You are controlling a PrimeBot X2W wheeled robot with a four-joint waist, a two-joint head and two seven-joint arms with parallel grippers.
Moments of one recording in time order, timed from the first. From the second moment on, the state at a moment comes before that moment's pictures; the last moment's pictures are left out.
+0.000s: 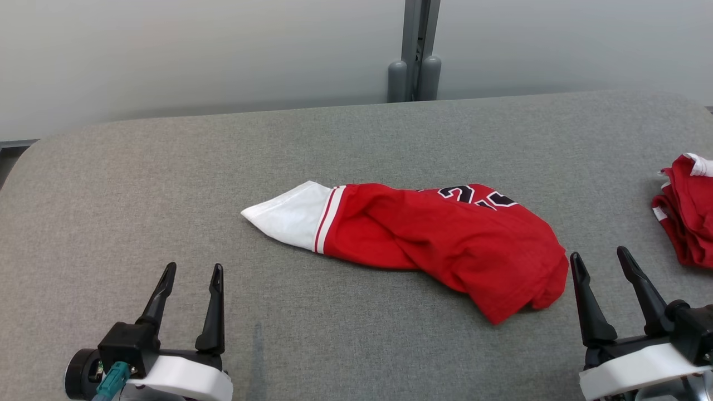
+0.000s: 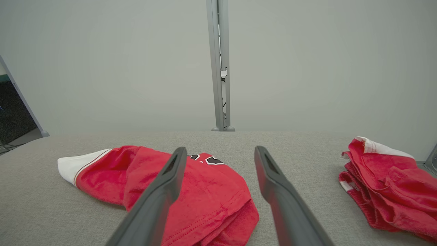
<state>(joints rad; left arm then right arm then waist) -0.02 0.26 -0.29 0.09 -0.40 0.19 -0.24 0.04 -0.08 0.00 -0.05 0.18 0.13 -0.10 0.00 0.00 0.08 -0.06</state>
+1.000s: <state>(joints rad) -0.60 0.26 -0.35 0.72 -0.50 -0.06 0.00 -0.11 -0.07 0.05 0.01 0.22 0.13 -0.17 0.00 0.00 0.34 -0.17</state>
